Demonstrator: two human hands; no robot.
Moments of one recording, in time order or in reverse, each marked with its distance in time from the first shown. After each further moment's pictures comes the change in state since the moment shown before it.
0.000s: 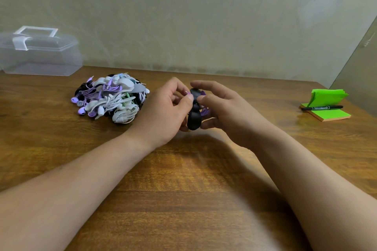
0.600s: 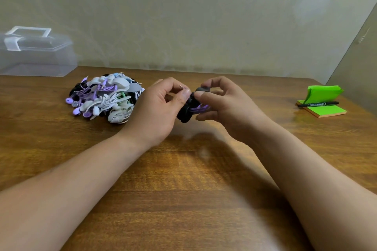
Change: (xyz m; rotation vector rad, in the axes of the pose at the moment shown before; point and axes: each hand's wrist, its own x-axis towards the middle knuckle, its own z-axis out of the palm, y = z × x) left_hand 0.003 -0.012 0.000 0.041 0.077 0.105; right_hand 0.004 0.003 -0.006 0.149 0.125 0.023
